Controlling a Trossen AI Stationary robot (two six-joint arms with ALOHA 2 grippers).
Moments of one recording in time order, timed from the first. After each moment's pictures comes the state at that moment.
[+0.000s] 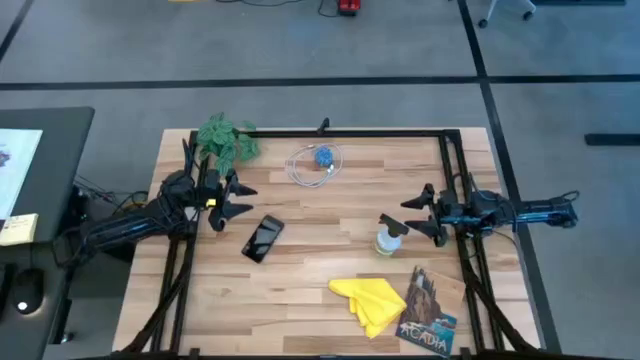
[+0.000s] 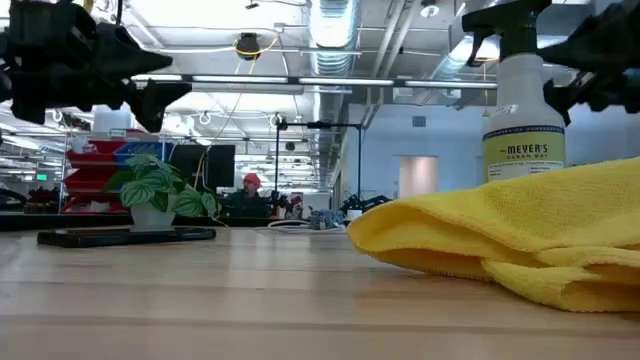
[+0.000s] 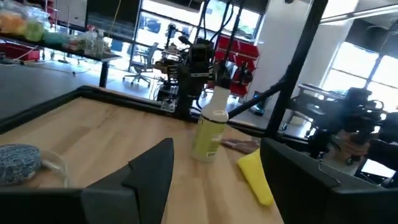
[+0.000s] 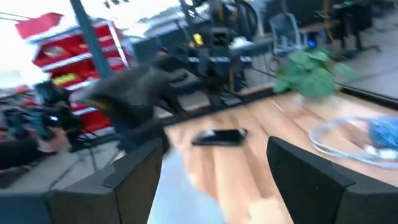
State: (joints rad) left arm 0.60 0.39 0.01 0.45 0.65 -0.30; right arm 0.05 0.00 0.01 0.04 0.06 0.29
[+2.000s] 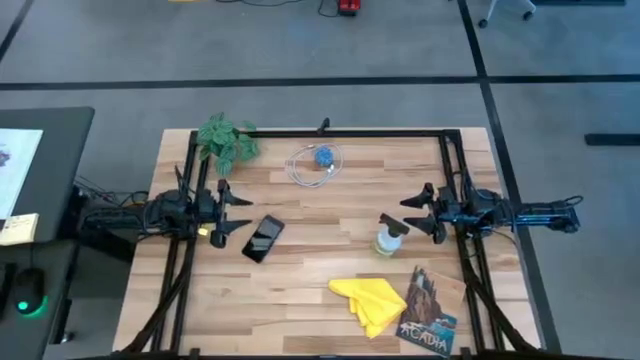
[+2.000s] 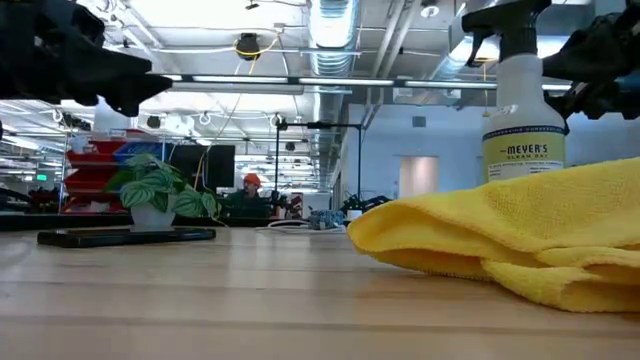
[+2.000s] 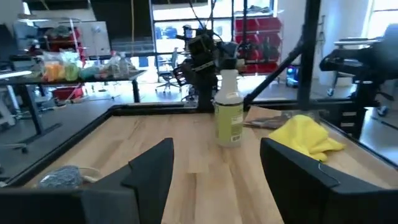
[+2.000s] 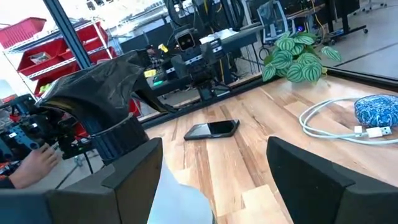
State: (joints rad) left arm 0.01 0.00 0.01 0.01 -0.02 0.04; right arm 0.01 0.01 0.01 0.03 0.05 0.36
